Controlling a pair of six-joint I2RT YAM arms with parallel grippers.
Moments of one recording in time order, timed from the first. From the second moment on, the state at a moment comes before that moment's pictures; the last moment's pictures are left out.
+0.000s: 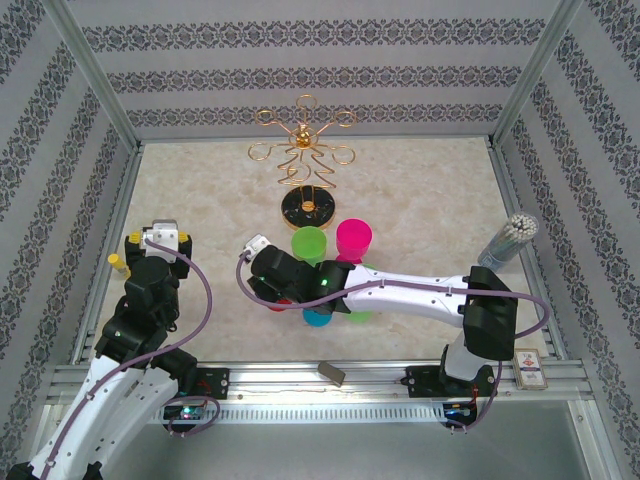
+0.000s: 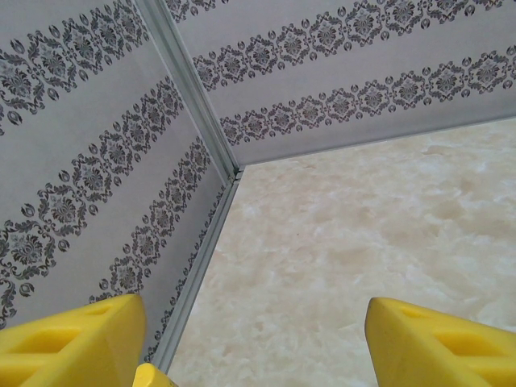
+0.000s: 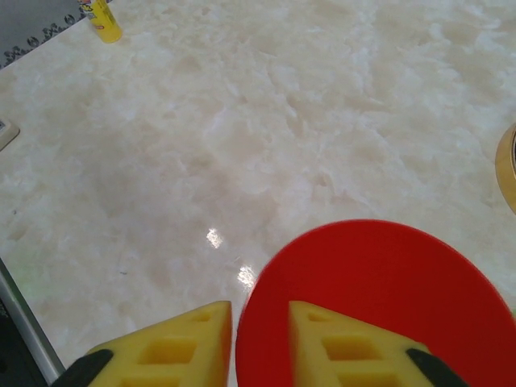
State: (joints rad) left arm -0.37 0.44 0.61 -0.41 -0.70 0.18; right arm 1.23 1.66 1.31 -0.39 0.25 0.35
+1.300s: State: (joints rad) left arm -0.36 0.76 0.73 -0.43 -0.57 -0.06; right arm 0.43 0.93 0.84 -0.46 0.18 0.28
